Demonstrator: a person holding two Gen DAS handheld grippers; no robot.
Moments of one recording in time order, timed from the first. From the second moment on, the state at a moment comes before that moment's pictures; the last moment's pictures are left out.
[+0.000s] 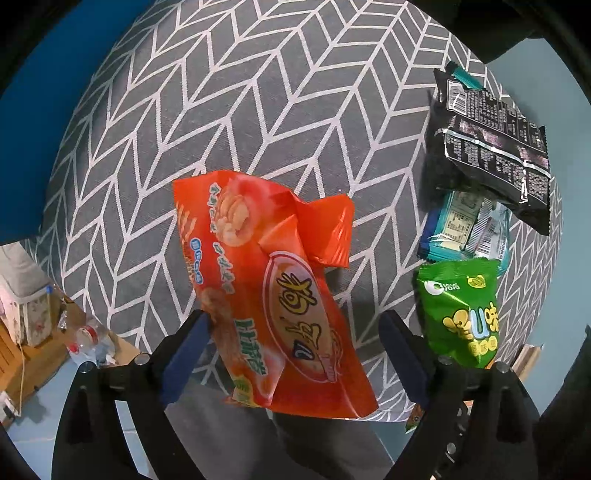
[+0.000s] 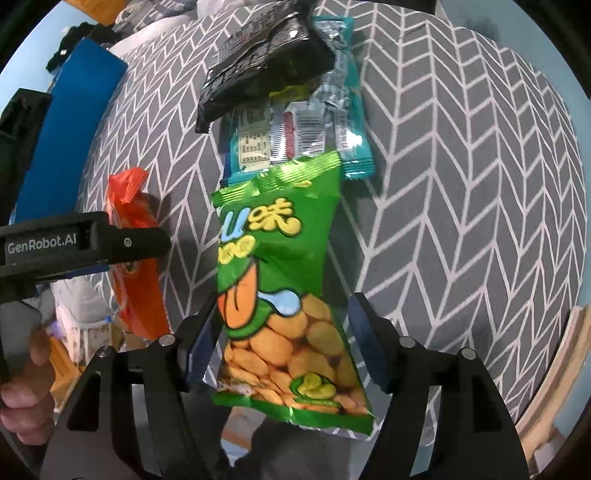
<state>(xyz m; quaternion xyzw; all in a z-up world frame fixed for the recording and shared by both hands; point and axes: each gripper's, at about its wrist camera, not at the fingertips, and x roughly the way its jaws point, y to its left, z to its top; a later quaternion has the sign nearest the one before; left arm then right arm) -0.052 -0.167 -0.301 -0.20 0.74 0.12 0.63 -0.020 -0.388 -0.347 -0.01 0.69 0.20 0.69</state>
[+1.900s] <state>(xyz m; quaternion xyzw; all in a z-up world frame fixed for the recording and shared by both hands) -0.072 -0.069 -0.146 -0.15 0.66 0.07 0.73 0.014 -0.302 -0.250 -0.06 0.65 0.25 0.72</state>
